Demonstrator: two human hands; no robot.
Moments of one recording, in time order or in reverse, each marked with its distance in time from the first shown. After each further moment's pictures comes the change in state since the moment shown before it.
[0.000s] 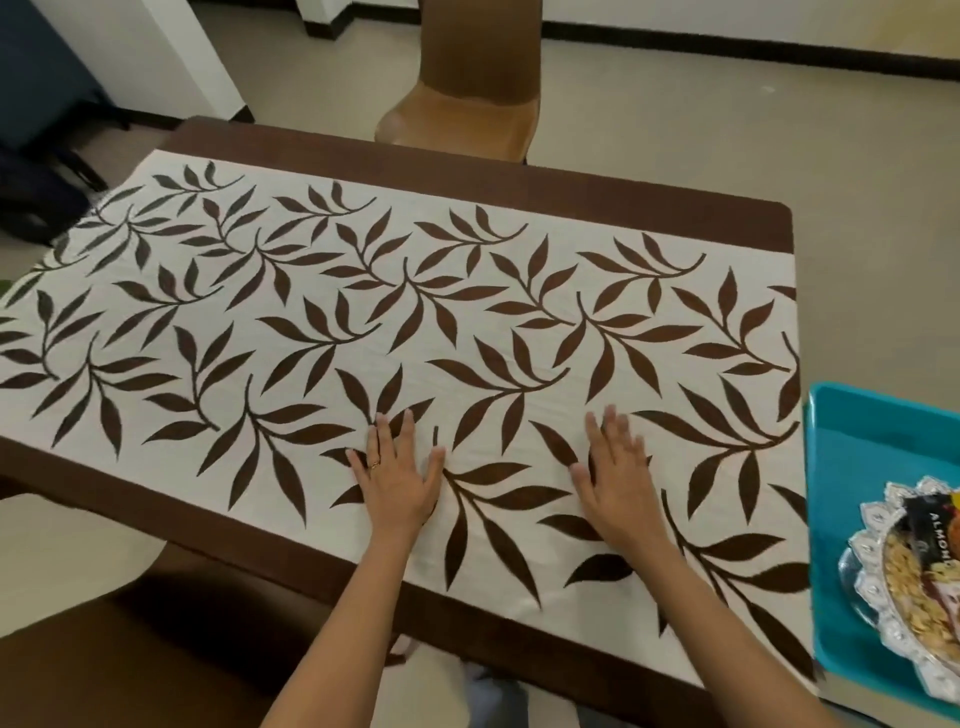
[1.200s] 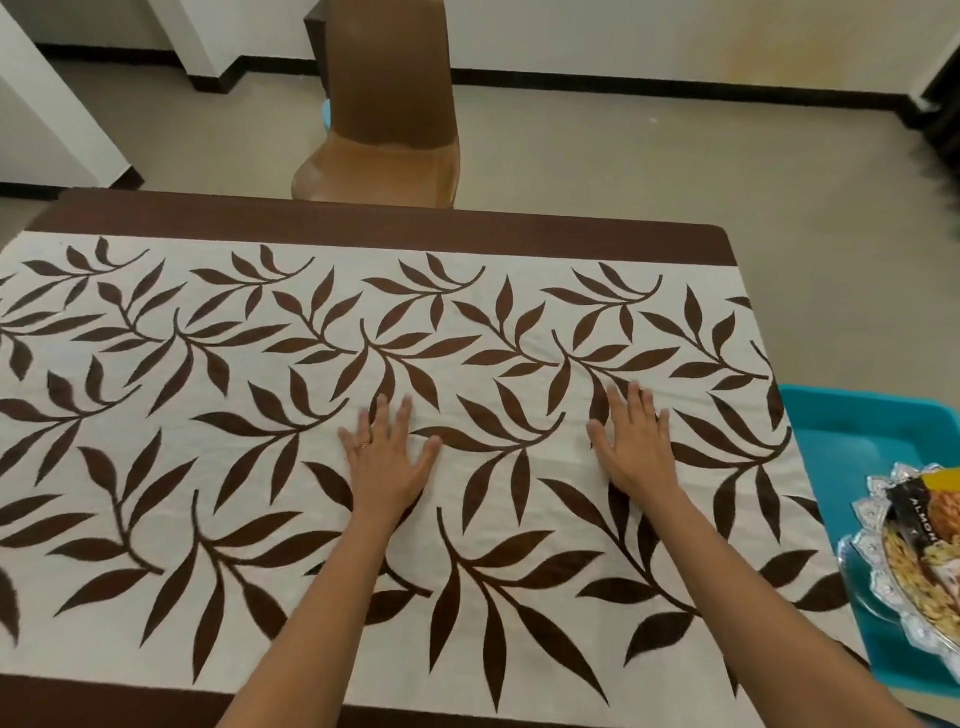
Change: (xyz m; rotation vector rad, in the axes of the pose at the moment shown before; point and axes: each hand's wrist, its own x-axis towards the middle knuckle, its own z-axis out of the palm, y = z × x) left_hand 0.153 0.018 -0.011 0.061 -0.122 0.324; right_hand 0.117 0.029 -0.010 -0.106 0.072 0.364
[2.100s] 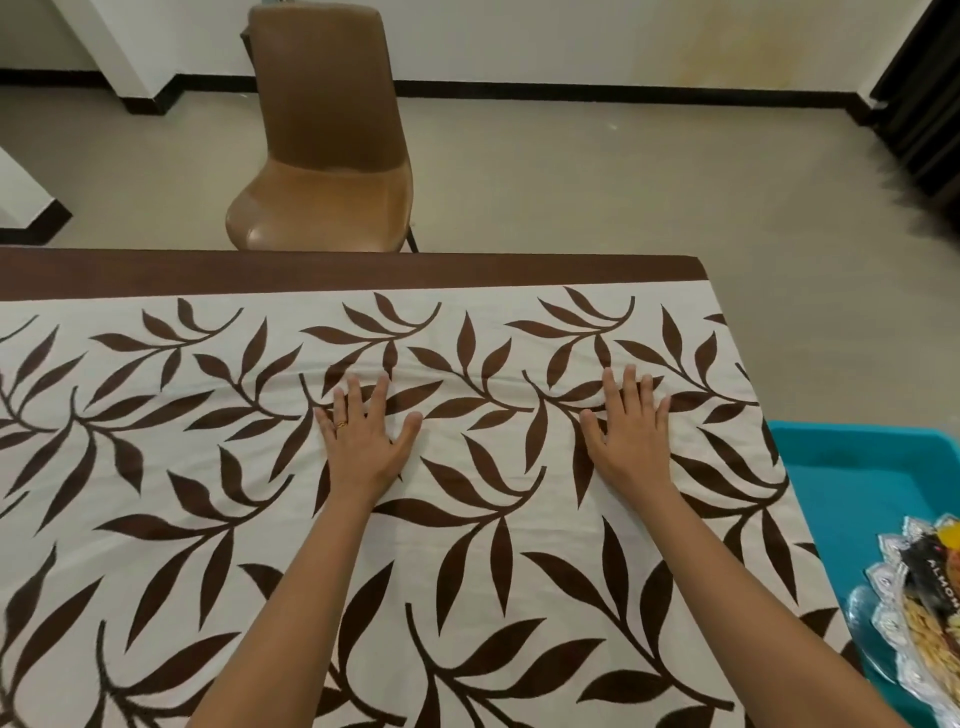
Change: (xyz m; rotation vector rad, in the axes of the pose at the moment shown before) left_hand 0.154 0.050 0.001 -0.035 0.068 0.048; right_hand 0.120 0.022 -0.015 -0.019 0.184 0.045
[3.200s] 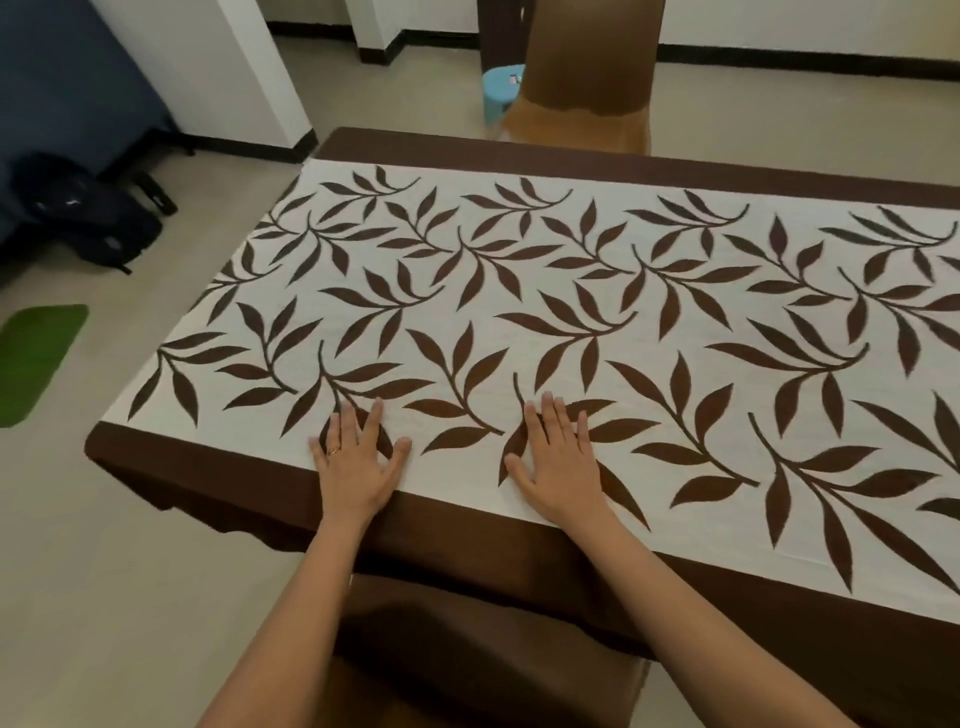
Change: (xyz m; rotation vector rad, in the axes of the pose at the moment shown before) left_hand -0.302 -0.409 -0.122 0.073 0.024 -0.302; right_hand -0.329 -0.404 0.114 0.010 -0.241 -0.507
